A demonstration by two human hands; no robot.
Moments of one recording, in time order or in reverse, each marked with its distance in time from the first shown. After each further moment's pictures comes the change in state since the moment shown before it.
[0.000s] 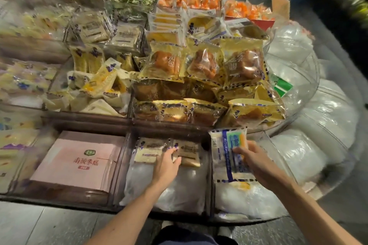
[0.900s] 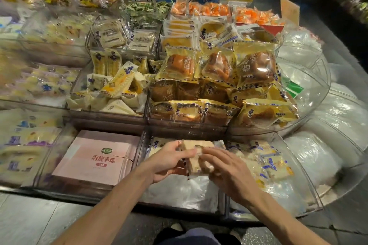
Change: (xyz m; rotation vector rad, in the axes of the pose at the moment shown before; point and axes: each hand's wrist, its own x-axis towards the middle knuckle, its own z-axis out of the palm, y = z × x) left_hand -0.037 0.041 -0.112 -0.720 -0.633 -0.145; right_hand -0.029 0.024 0.081 -0.958 0.074 -1.217
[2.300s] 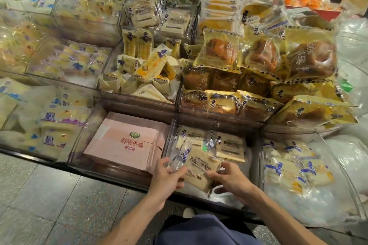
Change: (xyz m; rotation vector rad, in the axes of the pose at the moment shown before) left_hand -0.028 -0.117 -0.061 -0.175 0.511 -0.030; right_hand 0.029 -0.046 0.083 1.064 -0.469 1.151
